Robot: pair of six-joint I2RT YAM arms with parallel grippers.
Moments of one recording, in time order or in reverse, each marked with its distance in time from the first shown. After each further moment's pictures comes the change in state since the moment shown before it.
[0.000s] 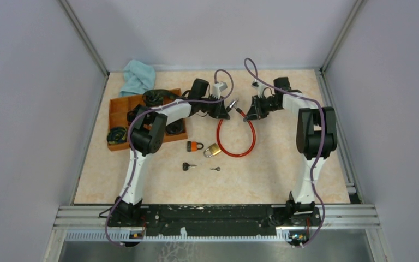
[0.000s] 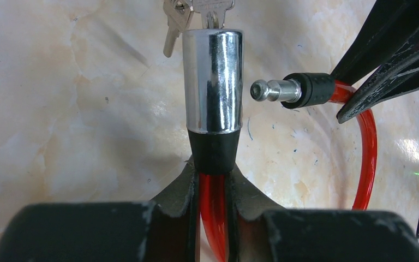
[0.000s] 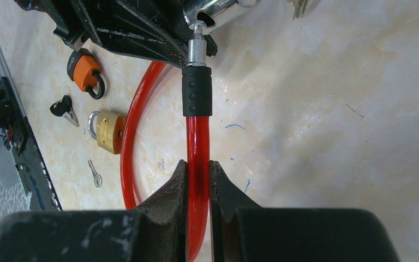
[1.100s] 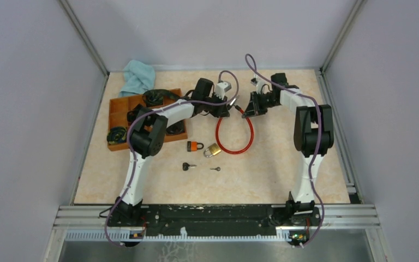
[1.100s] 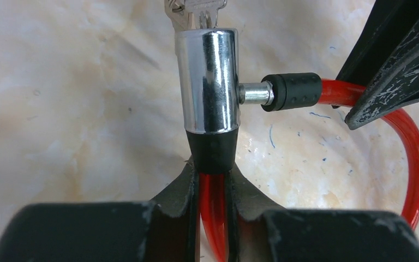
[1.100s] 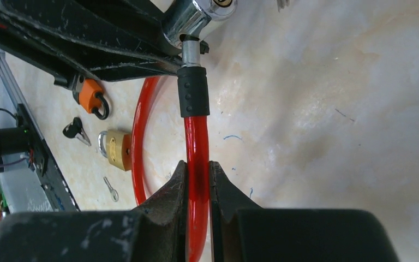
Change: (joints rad) left arm -0.039 -0.034 -0.005 -0.024 -0.163 0.119; right arm 0.019 0.046 0.089 -0.041 0.062 0.138
